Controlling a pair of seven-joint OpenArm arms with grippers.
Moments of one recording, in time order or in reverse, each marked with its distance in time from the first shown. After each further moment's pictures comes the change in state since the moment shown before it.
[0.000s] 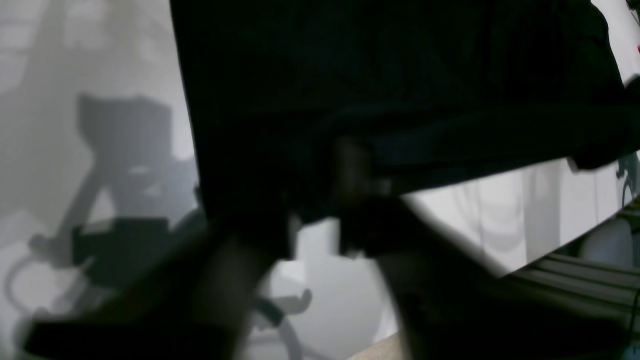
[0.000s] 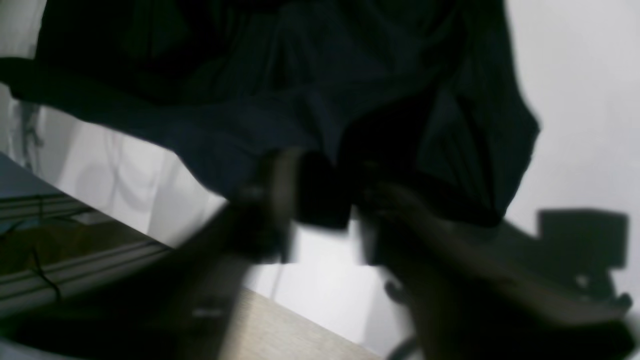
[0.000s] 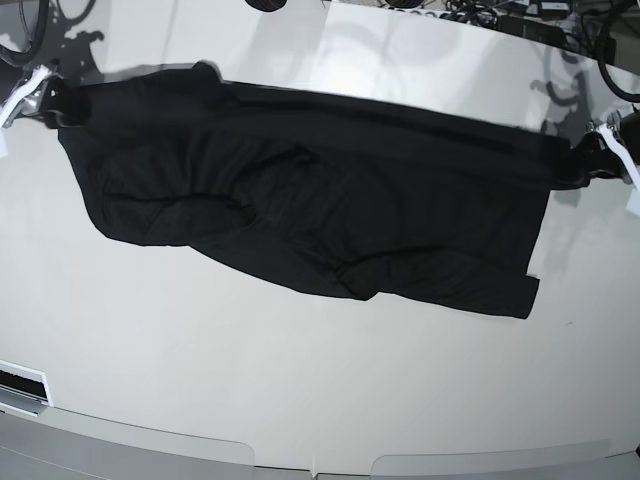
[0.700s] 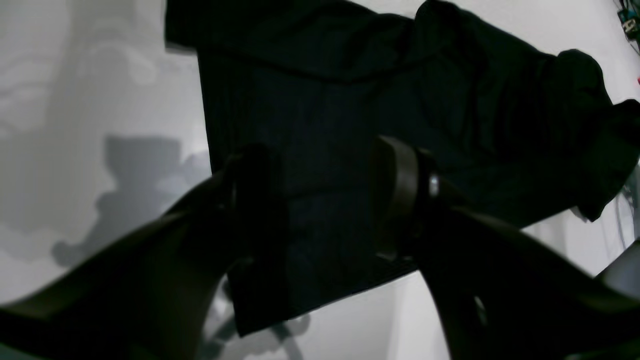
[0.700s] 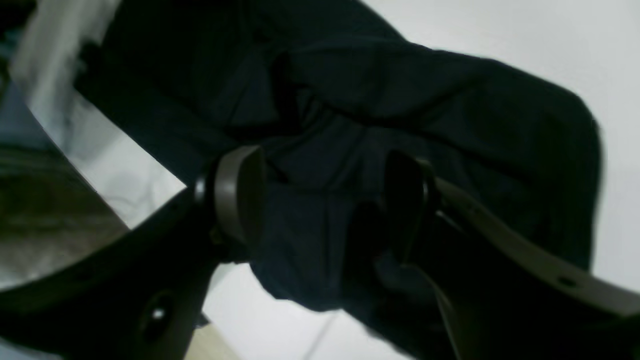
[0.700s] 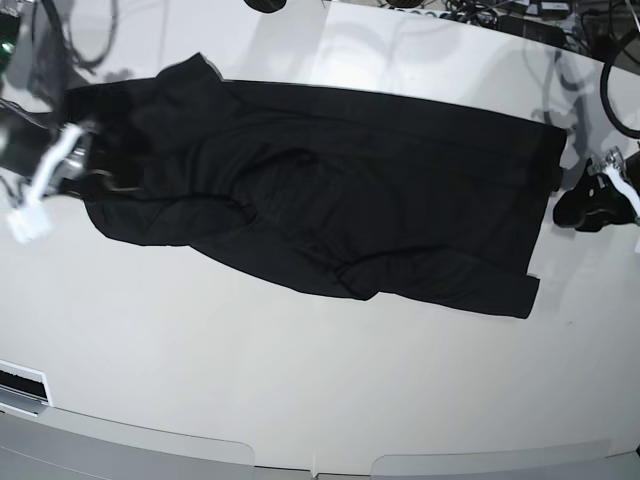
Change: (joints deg) left arm -7.9 1.2 0.0 0.0 1.5 0.0 -0.7; right arm 14.0 2.3 -19.3 0.0 -3.9 0.0 2.8
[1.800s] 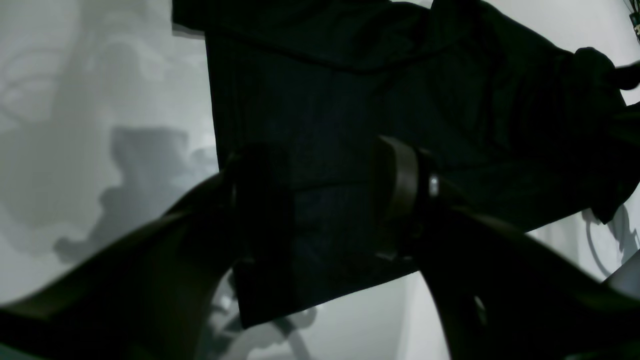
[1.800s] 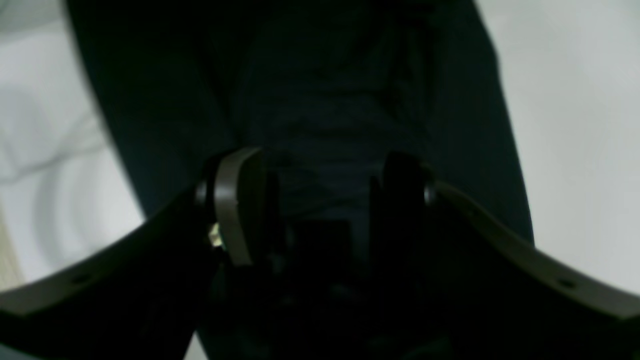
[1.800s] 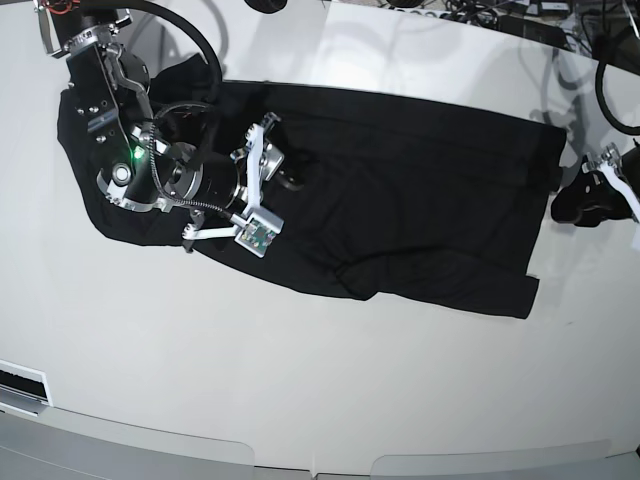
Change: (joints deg) left arm 0.0 0.7 0.0 0.0 2.8 0.9 -0.8; right arm 11.8 -4.6 -42.8 -3.6 -43.6 -7.3 26.0
